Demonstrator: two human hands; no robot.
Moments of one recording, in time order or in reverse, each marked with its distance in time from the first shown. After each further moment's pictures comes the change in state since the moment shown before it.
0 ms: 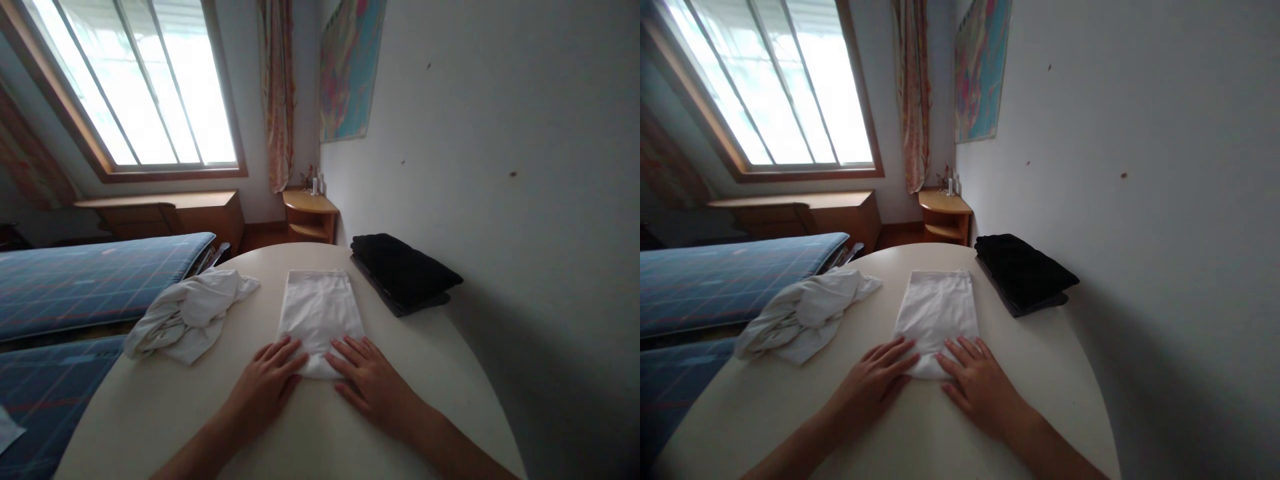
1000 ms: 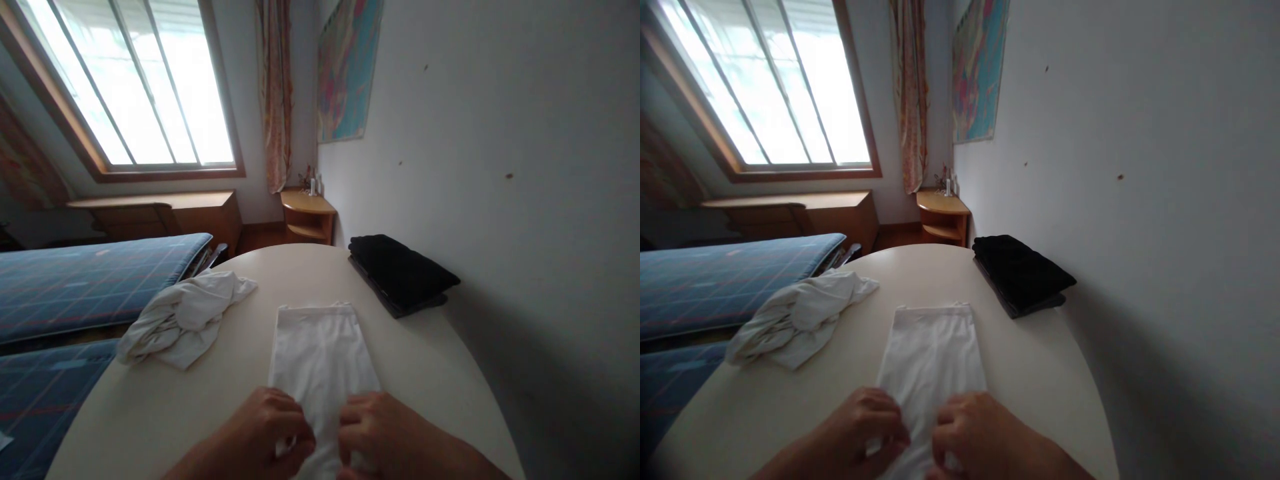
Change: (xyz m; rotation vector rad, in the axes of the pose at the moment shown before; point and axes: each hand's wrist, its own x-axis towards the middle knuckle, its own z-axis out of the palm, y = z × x) left_hand -0.003 0.040 -0.047 -0.551 -0.213 0.163; right_hand -0.016 -0.042 -0.041 0.168 -0.272 -0.230
